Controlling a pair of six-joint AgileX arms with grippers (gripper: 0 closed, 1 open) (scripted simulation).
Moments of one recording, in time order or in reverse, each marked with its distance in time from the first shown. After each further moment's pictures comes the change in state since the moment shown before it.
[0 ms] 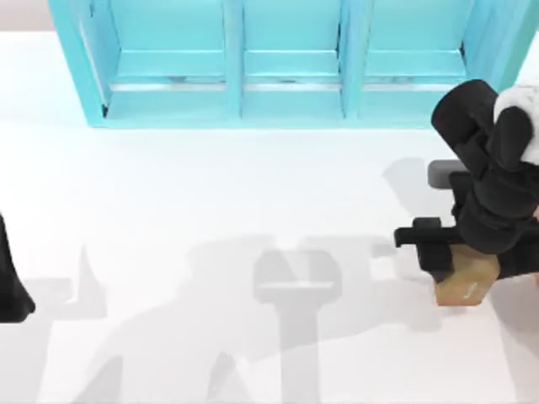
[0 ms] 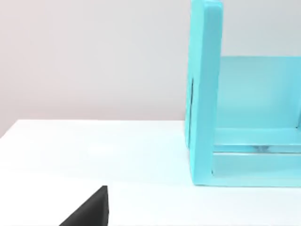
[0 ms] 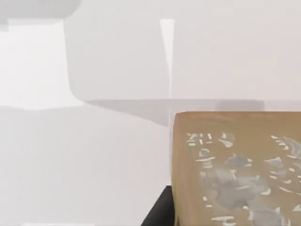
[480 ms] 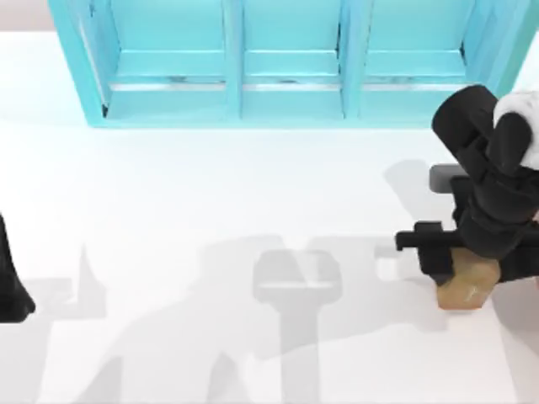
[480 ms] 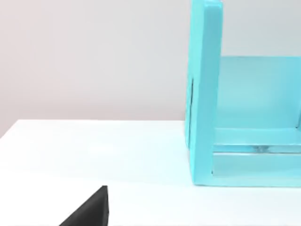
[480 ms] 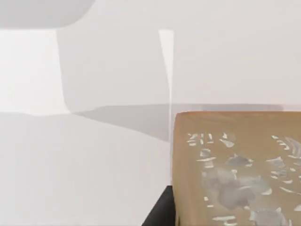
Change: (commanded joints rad) left arm 0.000 0.000 0.000 0.000 0.000 0.000; right arm -0.007 0.007 -0.014 0.018 0.004 0.002
